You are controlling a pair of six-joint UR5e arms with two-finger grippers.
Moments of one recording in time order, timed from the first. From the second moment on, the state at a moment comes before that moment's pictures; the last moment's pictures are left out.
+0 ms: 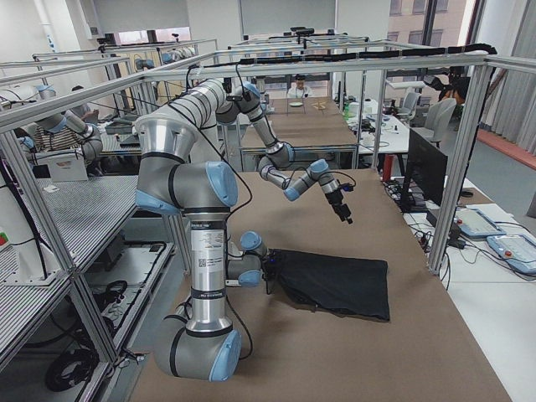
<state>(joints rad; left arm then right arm) -0.74 -2.25 -1.67 -1.98 -1.76 -1.53 0.20 -1.34 1.95 -0.94 1.48 1.79</state>
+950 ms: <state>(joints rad) -0.30 -1.87 -1.86 -2.22 -1.39 -1.68 0.21 -1.36 1.96 -0.94 1.45 1.77</state>
